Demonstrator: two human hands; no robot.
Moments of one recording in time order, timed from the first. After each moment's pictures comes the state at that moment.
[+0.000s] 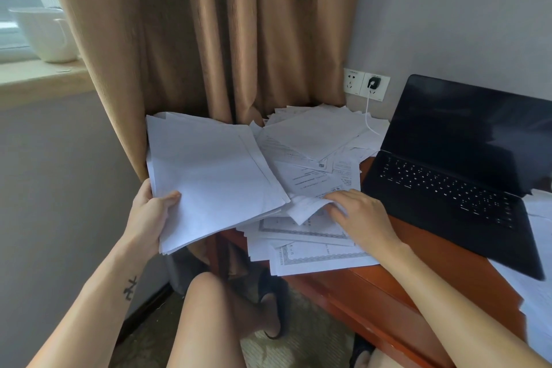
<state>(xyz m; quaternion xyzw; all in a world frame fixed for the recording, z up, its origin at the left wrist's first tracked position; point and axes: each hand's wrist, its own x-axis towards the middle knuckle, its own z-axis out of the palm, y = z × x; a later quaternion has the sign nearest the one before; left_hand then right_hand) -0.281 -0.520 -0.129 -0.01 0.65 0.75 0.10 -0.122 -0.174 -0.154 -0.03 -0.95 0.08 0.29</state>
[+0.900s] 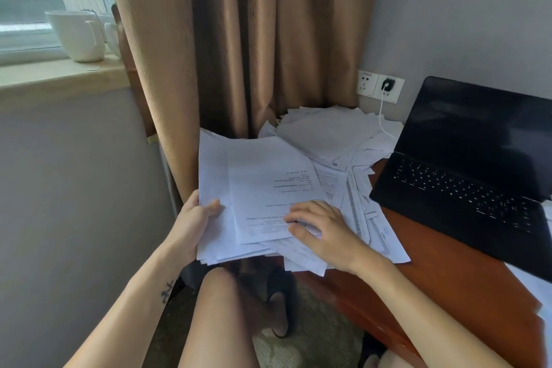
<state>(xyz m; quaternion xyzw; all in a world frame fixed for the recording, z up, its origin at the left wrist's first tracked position) -0.259 -0.502 -0.149 -0.01 0.65 0.73 0.21 -0.132 -0.251 -0.161 0.03 -0.95 0.28 0.10</state>
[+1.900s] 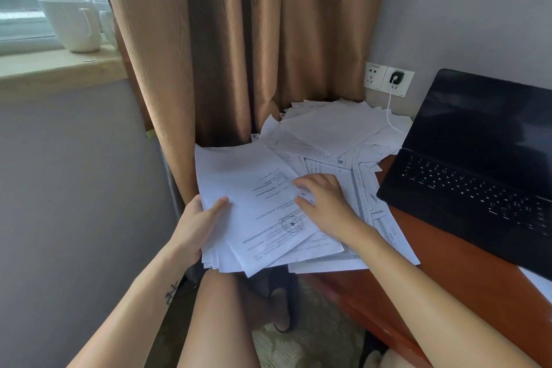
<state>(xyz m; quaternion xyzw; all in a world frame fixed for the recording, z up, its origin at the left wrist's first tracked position) -0.263 -0.497 -0.159 0.01 0.69 0.70 0.19 -0.185 -0.240 -0.151 -0.06 -0.96 0.25 0.12</state>
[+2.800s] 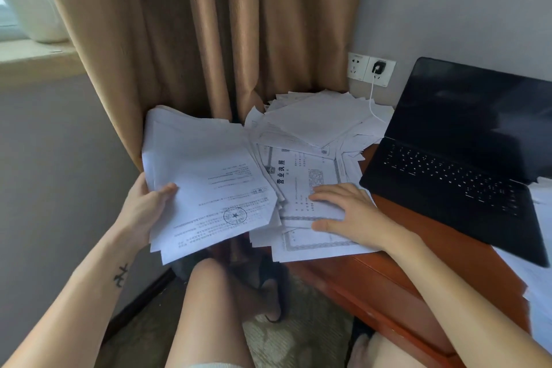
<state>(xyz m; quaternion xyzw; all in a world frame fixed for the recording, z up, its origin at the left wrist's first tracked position) -0.292 -0.533 -0.141 -0.02 0.70 0.70 0.12 -0.115 -0.183 -0.148 -0.04 -0.98 0.20 0.02</state>
